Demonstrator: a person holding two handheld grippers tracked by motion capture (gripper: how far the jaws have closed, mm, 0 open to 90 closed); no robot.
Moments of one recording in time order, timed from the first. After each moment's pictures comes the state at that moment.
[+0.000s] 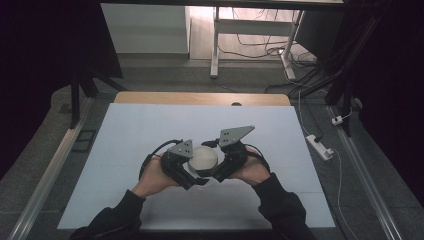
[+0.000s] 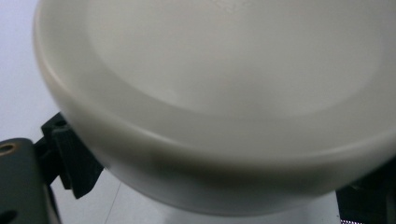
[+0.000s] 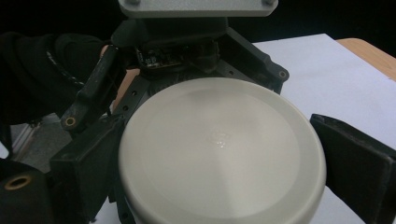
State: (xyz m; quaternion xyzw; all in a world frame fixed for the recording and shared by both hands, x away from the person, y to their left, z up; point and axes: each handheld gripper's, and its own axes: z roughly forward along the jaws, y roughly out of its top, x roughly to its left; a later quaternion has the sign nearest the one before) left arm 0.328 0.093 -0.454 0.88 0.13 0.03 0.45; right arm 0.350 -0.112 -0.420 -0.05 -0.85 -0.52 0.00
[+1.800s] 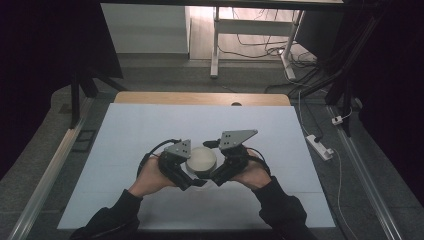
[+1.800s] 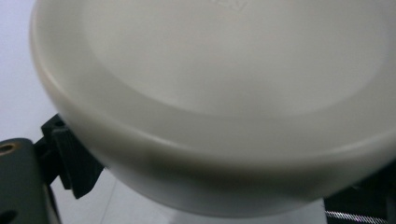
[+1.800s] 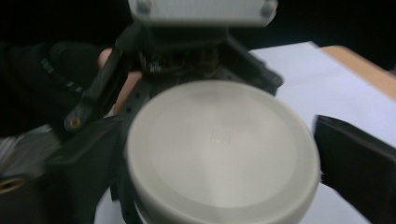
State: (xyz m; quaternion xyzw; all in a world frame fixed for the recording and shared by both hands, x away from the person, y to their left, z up) left arm 0.326 0.099 -0.447 0.88 0.12 0.03 0.45; right arm 0.332 -0.113 -0.407 -0.07 -0.84 -0.53 -0.03
